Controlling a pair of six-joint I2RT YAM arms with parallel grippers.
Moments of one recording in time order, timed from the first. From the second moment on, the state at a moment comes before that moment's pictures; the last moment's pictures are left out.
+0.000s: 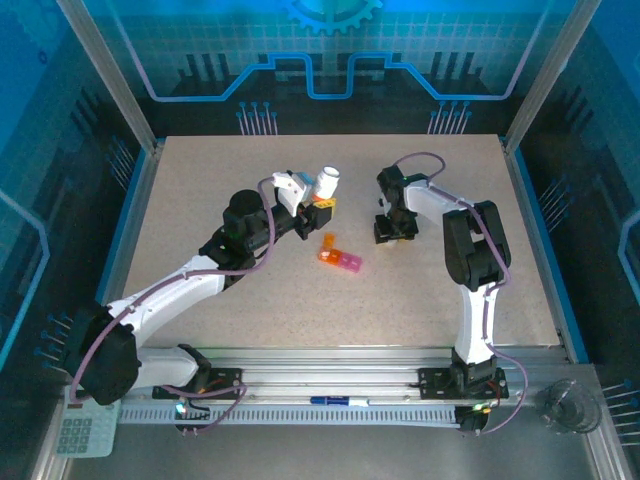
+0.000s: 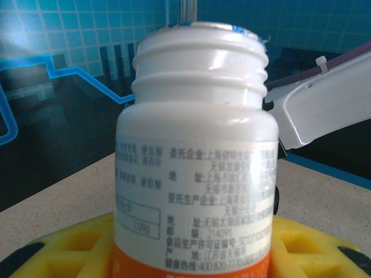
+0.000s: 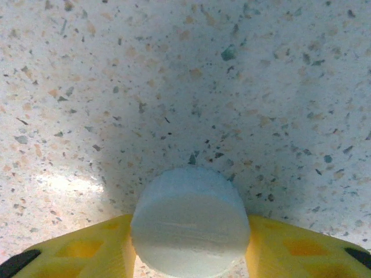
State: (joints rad) left arm -0.57 1.28 0.86 0.39 0.29 -0.01; right arm 0.31 2.08 1.51 -0.92 0.00 0.21
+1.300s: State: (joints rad) left arm -0.57 1.28 0.79 0.39 0.28 -0.01; right arm 0.31 1.94 1.42 -0.84 -0.04 0.22
